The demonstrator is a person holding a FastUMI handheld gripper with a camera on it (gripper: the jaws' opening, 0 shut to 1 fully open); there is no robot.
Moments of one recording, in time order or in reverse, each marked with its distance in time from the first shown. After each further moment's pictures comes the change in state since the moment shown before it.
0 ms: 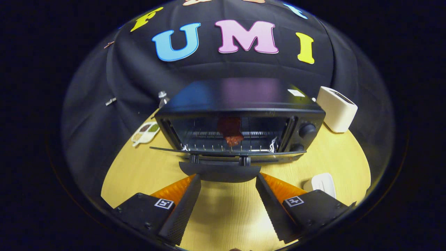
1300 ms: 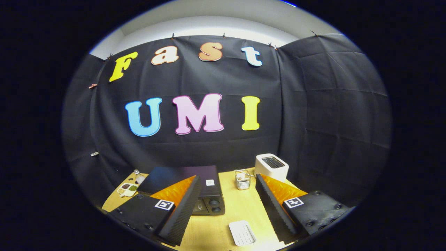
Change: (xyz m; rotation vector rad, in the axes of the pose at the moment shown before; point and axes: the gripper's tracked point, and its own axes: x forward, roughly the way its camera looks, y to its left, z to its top) arm -0.208 -0.179 0.176 0.070 -0.495 -0.250
